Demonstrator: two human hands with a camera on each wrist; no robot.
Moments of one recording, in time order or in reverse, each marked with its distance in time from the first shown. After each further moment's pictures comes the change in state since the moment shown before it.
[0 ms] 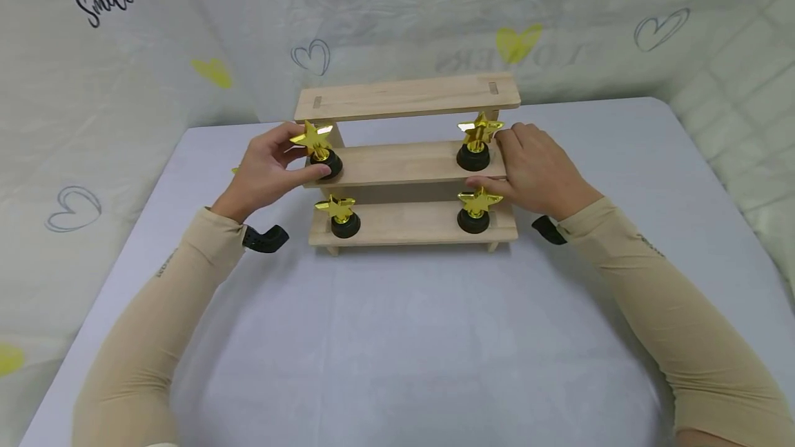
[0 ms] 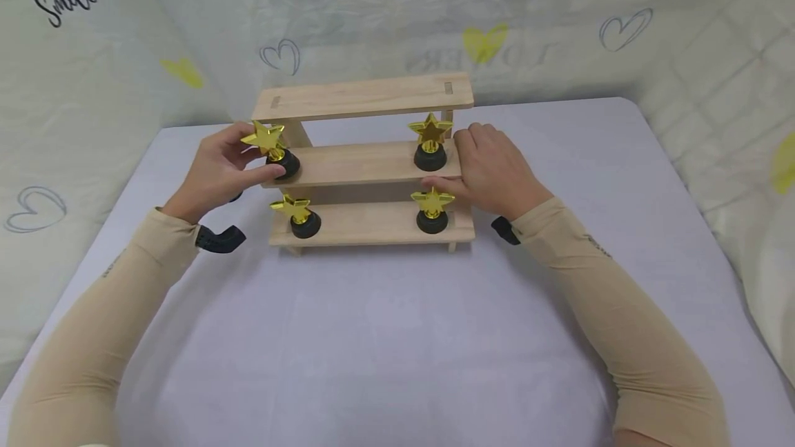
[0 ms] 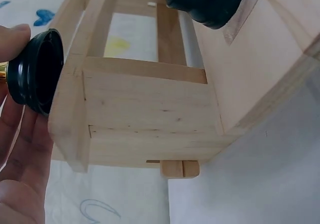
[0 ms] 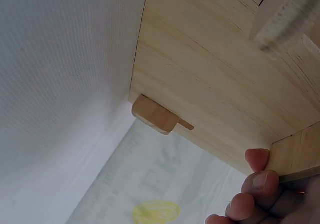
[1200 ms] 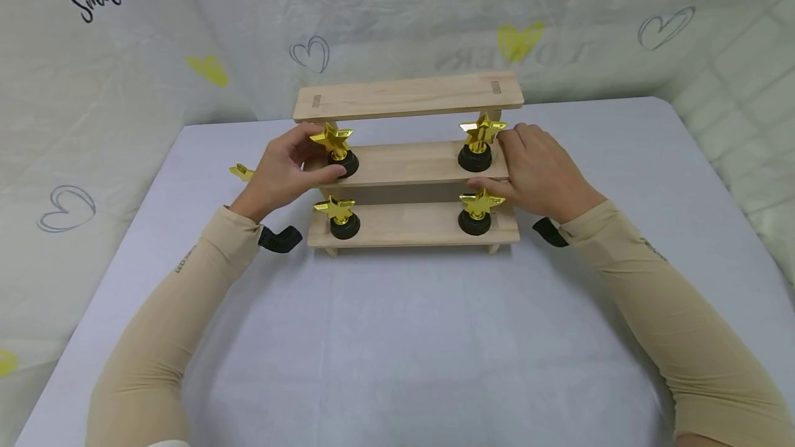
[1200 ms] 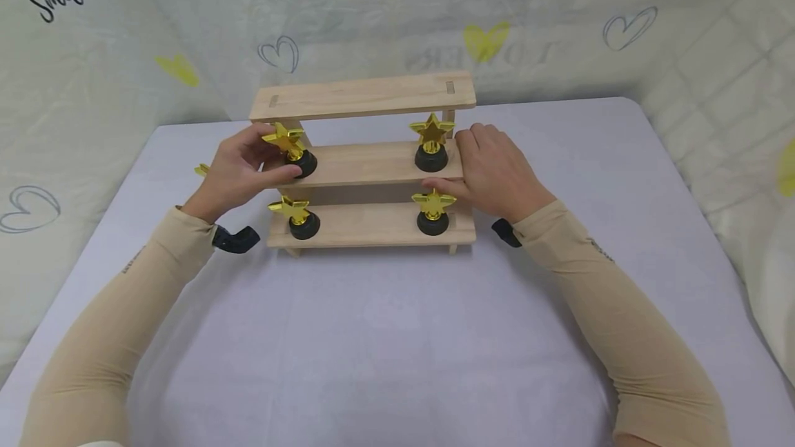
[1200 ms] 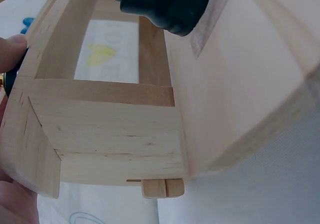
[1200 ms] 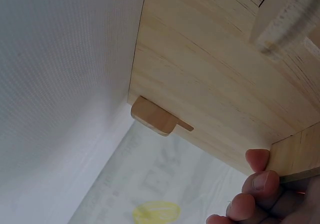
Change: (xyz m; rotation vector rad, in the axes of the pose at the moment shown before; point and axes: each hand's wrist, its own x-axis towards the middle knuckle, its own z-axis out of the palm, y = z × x) left_hand 0.008 -0.013 0.017 0.052 -0.048 0.033; right_hand -0.001 0.000 0.003 0.005 0.044 -0.030
